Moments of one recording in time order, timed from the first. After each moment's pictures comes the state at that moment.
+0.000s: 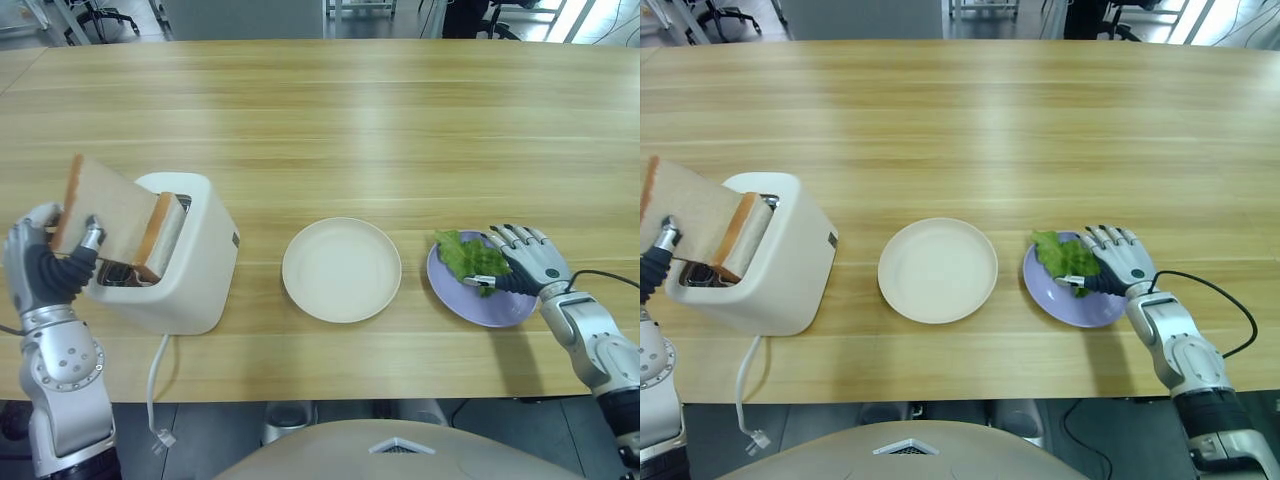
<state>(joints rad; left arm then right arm) 0.28 0.41 0.56 -0.41 0.35 -0.03 0.14 0.00 -0.75 0.16 0.23 -1.07 -0.11 -0.11</state>
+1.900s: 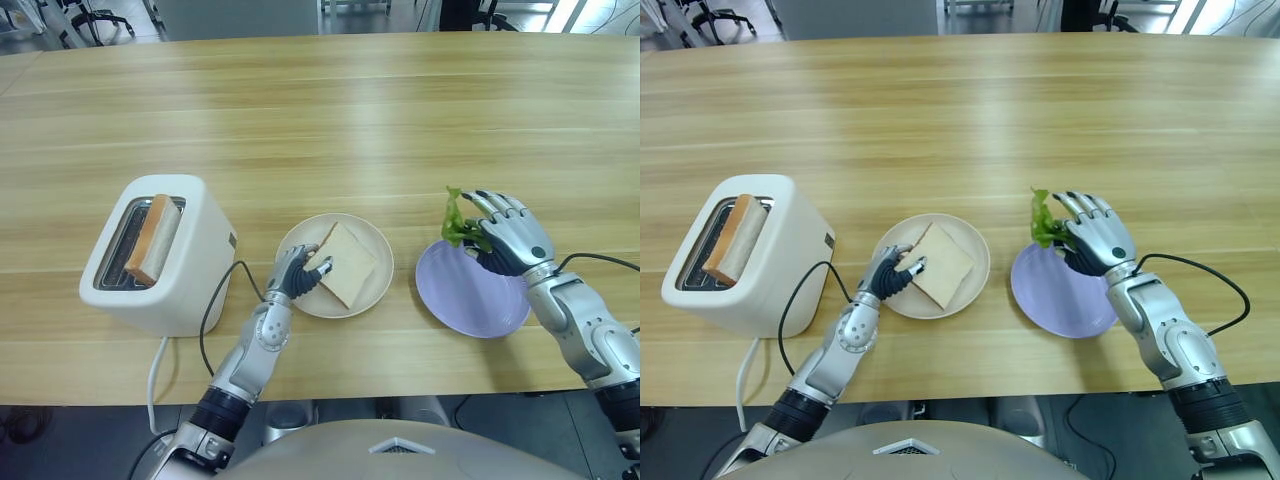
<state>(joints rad) 0.03 0.25 -0.36 0.08 0.53 0.03 0.17 0.02 -0.74 0.20 -0.11 -0.89 -0.16 -0.11</state>
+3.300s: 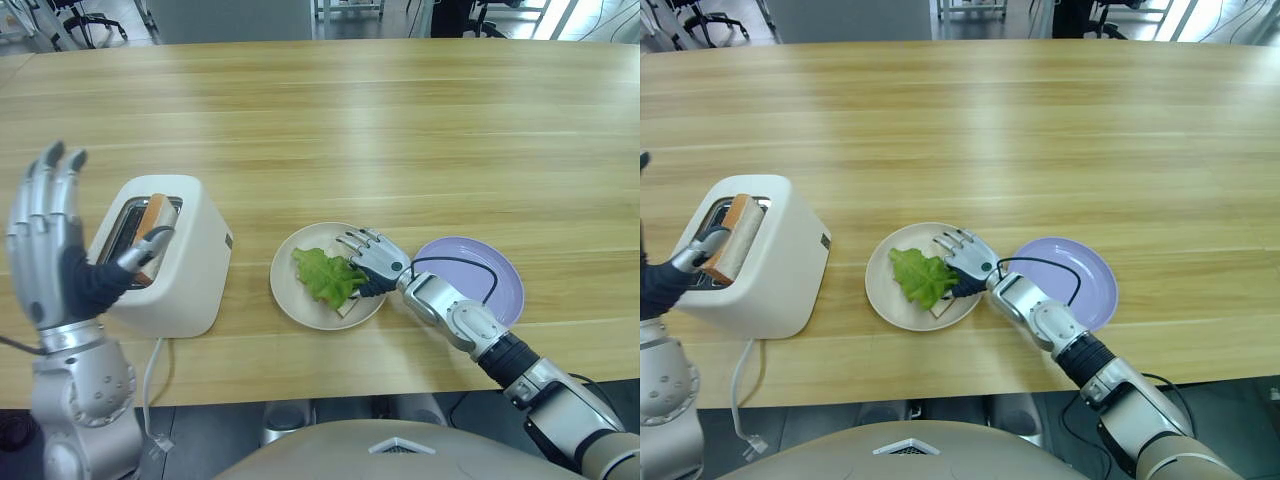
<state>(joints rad) 0.47 0.35 0.48 -0.79 0.69 0.08 0.12 -0.32 -0.42 0.71 0.23 -1.19 -0.12 -0.06</state>
